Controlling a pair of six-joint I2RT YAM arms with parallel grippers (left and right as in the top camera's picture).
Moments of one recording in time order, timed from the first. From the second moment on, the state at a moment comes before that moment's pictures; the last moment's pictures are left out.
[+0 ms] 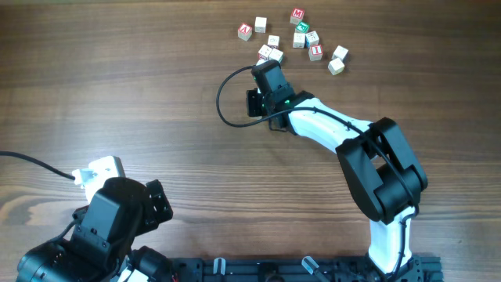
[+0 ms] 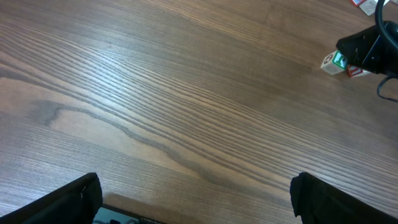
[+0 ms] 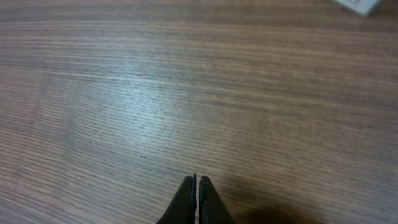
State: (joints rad) left arm -0.51 0.72 1.18 -1.53 -0.37 -0.78; right arm 0.56 2.08 1.31 -0.13 0.00 0.39
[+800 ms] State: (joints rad) left arm -0.51 0.72 1.18 -1.53 -0.37 -0.78; right arm 0.63 2.02 1.31 -0.32 -0.15 0.20
